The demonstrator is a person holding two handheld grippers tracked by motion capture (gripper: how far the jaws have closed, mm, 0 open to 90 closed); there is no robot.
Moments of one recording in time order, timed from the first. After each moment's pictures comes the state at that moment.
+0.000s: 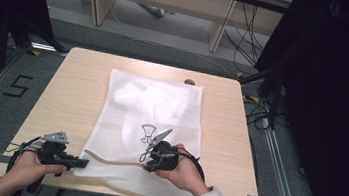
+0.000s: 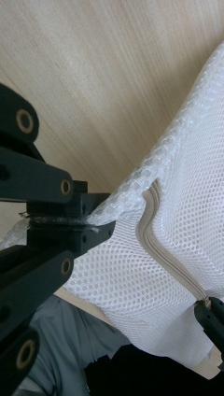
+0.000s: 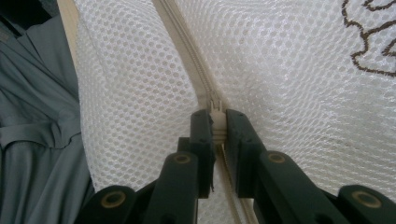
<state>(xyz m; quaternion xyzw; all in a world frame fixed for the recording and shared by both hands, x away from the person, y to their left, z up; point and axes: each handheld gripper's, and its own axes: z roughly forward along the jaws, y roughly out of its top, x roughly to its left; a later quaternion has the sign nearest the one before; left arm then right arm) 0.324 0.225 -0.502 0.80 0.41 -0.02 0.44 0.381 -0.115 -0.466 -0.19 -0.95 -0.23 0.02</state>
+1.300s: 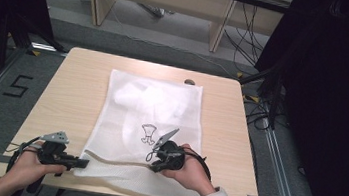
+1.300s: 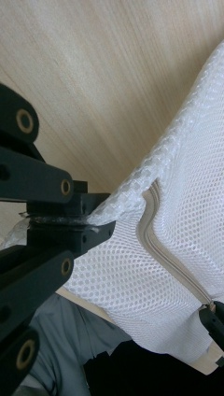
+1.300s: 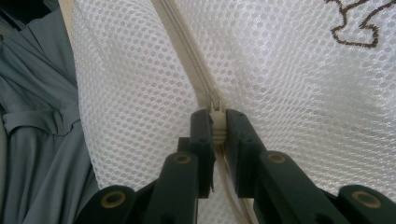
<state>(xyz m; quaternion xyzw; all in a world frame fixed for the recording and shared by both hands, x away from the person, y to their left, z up) 0.324 0.224 -0.502 0.80 0.41 -0.03 0.44 0.384 -0.132 -0.462 -0.20 -0.95 -0.22 0.03</state>
